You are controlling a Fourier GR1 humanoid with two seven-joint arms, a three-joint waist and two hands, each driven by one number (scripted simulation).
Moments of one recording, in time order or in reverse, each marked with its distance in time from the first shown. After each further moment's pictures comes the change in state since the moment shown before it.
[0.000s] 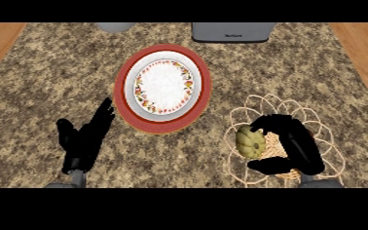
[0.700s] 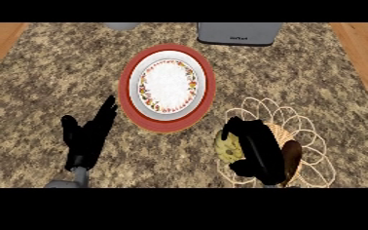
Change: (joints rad) left arm -0.019 -0.006 -0.013 -0.011 -0.012 -0.002 0.025; right arm 0.023 0.116 0.263 -0.162 0.334 -0.076 0.519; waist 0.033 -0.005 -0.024
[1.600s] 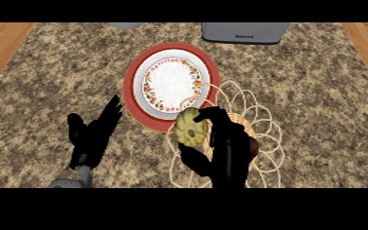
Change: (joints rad) left arm -0.012 -0.012 -0.015 0.006 -0.006 -0.001 0.017; right arm -0.167 0.081 0.323 -0.049 0.109 -0.489 0.788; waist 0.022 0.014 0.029
